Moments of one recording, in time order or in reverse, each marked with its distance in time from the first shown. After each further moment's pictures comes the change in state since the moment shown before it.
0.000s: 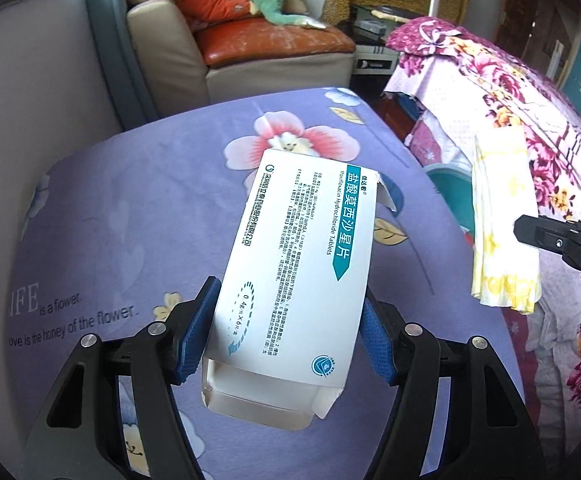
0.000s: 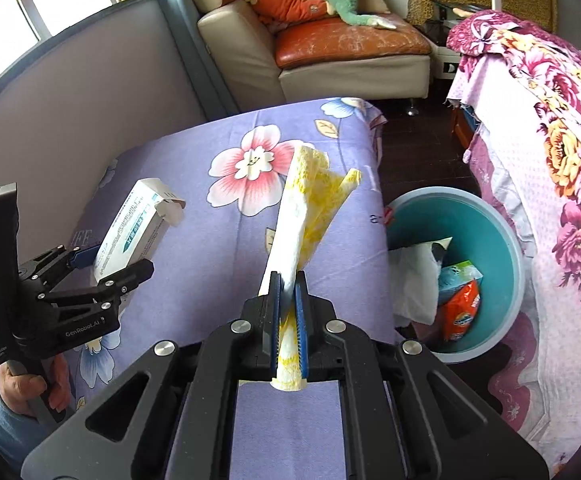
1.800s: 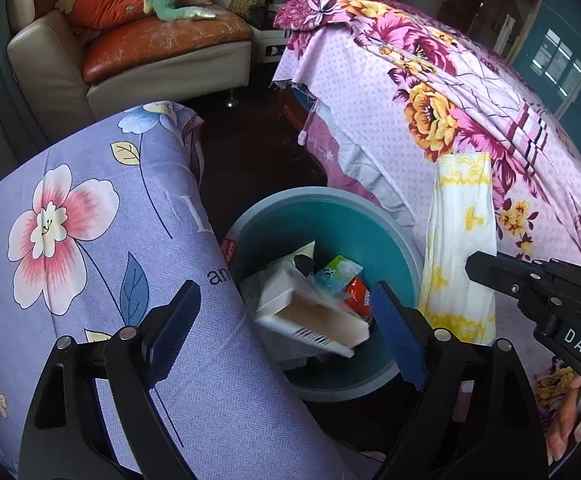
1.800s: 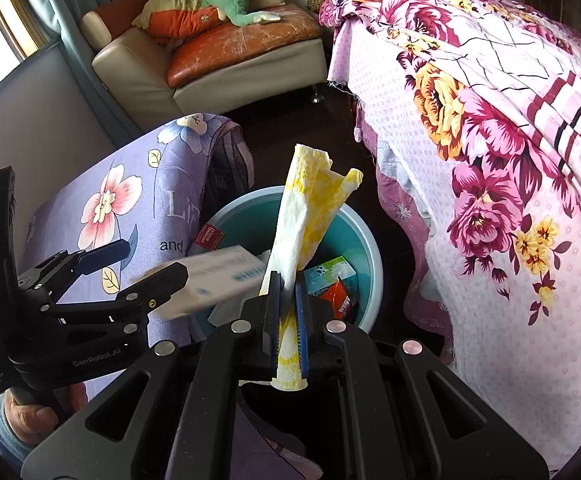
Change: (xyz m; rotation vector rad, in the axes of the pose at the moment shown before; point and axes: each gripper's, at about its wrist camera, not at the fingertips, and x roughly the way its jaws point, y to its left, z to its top) left arm 0.091 -0.199 0.081 0.088 0.038 -0.201; right arm -0.008 -0.180 0.012 0.190 0.006 -0.159
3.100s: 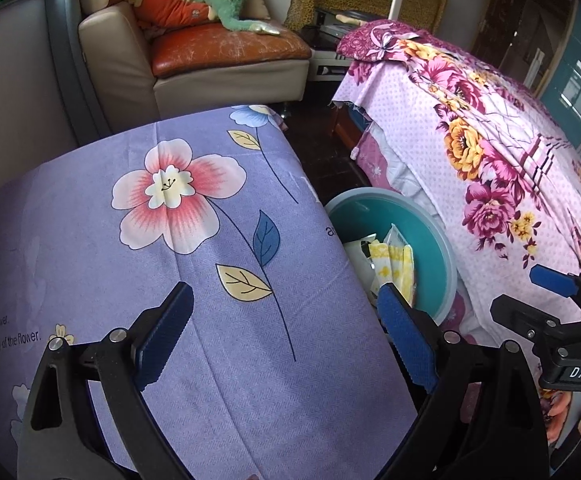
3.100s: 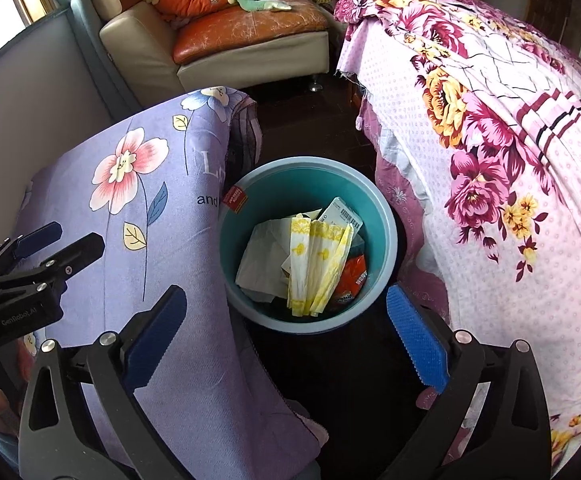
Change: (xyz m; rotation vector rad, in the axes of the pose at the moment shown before) left arm -0.094 0.072 -0.049 -0.109 -0.059 0.102; right arm -0.034 0.064 -0.038 -0.067 0.034 -0.101
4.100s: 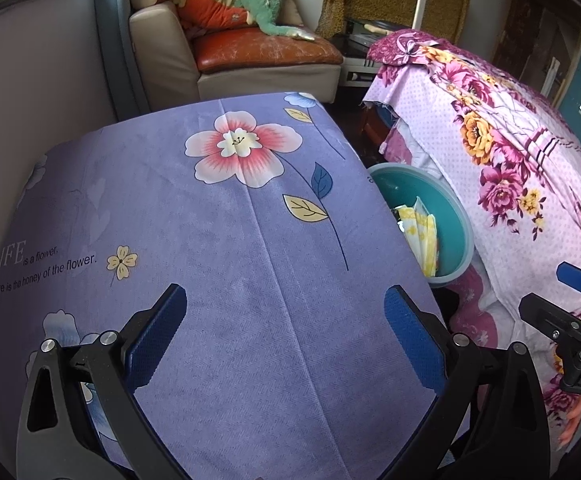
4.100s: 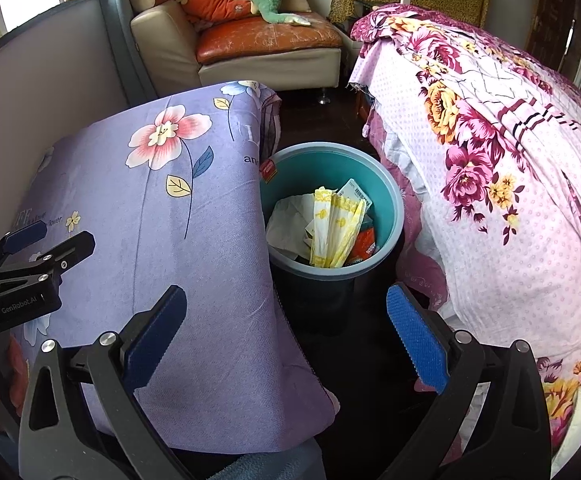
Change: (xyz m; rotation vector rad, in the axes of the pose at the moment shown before) left arm -0.056 0.033 -0.077 -0.043 -0.027 0.087; right arm -0.045 0.047 -0.072 -0.065 -0.060 -0.029
